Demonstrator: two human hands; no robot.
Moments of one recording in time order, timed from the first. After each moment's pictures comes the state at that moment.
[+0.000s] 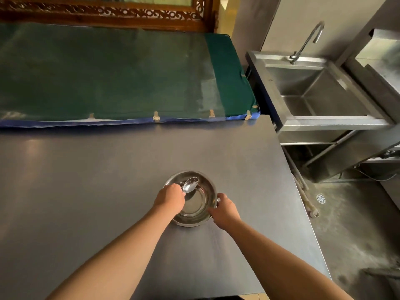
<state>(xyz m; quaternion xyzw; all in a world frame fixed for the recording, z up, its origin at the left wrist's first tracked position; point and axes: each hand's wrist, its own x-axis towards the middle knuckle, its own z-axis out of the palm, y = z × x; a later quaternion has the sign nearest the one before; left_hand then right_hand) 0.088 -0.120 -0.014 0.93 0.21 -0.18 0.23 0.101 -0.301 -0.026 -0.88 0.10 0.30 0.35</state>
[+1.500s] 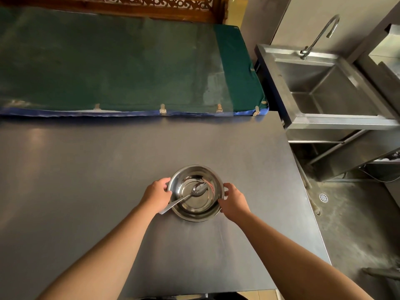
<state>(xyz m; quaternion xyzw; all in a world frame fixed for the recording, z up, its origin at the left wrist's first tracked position) 0.065 -0.059 -0.040 0.86 0.27 -0.15 0.40 0.119 -0.305 -0.035 -0.90 0.06 0.27 0.34</state>
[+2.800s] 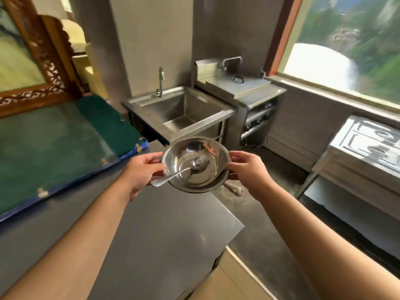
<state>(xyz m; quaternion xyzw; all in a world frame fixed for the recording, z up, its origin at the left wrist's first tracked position) 0.110 -0.302 0.204 0.71 -0.04 -0.20 0.67 0.008 -0.567 0.217 -0.73 0.22 -0.08 0.64</state>
